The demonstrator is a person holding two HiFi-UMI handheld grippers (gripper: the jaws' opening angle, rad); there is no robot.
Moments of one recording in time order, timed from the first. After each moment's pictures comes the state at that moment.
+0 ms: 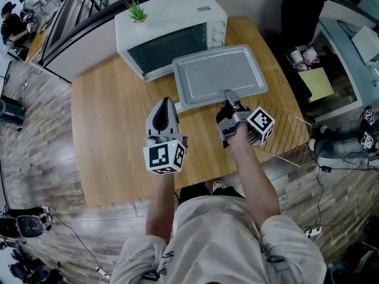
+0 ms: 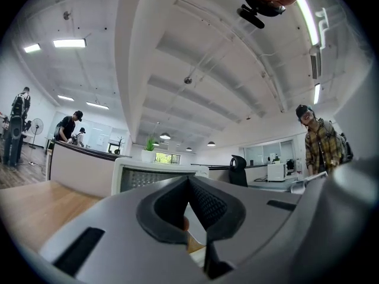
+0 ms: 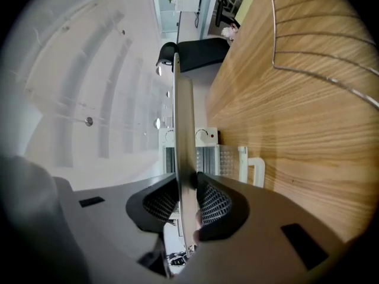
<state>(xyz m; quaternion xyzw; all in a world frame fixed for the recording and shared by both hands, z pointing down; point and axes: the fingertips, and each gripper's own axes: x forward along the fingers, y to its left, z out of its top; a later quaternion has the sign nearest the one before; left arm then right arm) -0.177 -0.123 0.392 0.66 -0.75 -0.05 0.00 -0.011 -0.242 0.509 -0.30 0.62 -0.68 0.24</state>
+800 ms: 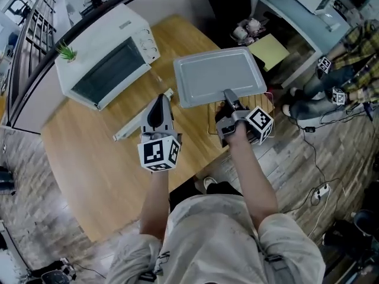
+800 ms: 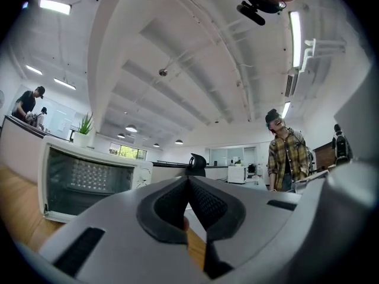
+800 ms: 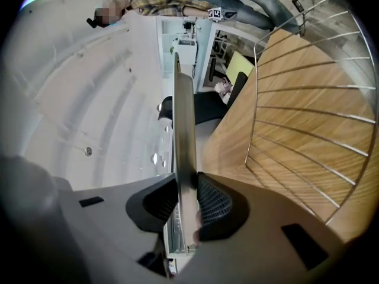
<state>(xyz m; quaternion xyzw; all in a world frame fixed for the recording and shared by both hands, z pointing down) -0.020 -0.190 0.389 0.78 -0.63 -0.05 0.02 0.195 -0.238 0.507 -0.42 0.55 -0.63 0.35</state>
